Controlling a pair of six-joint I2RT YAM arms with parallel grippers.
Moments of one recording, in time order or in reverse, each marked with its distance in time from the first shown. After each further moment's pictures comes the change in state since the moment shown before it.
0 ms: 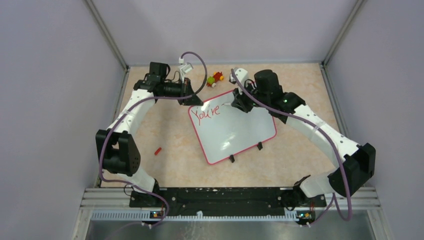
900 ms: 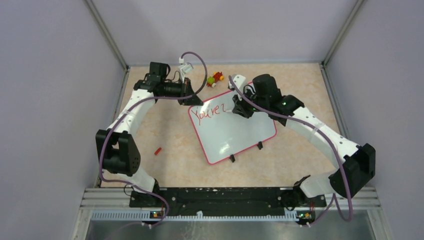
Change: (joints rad) left arm -0.002 0.000 0.000 0.004 -0.014 0.007; right arm 0.011 -0.011 -0.046 -0.039 -0.016 -0.027
